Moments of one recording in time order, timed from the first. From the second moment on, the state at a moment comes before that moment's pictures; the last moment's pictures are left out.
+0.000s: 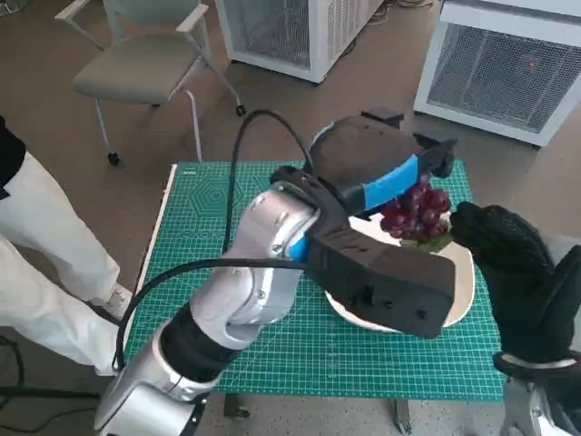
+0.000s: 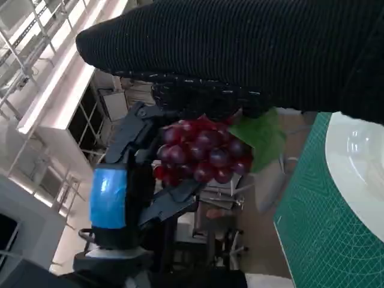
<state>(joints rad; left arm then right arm) -1.13 0.14 -0.47 0.20 0.78 0.24 -0.42 -0.21 -0.18 -0.22 -0.18 0.39 -0.13 0.32</state>
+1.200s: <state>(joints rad) -1.18 0.08 -0.49 0.46 0.73 0.11 -0.34 -0.19 -0.16 -0.22 -0.21 0.37 -0.14 0.27</state>
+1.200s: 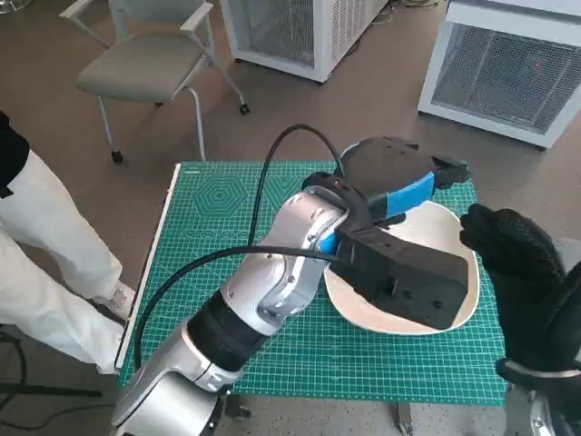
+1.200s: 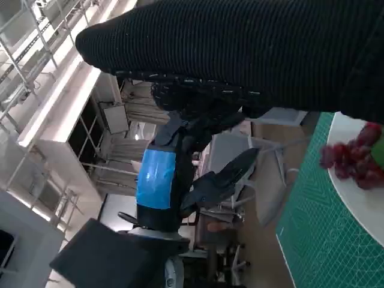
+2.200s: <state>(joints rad) -0.81 0.15 0.05 0.67 -0.14 -0.26 -0.47 -0.18 -0.15 -0.20 -0.24 0.37 -0.12 0.27</state>
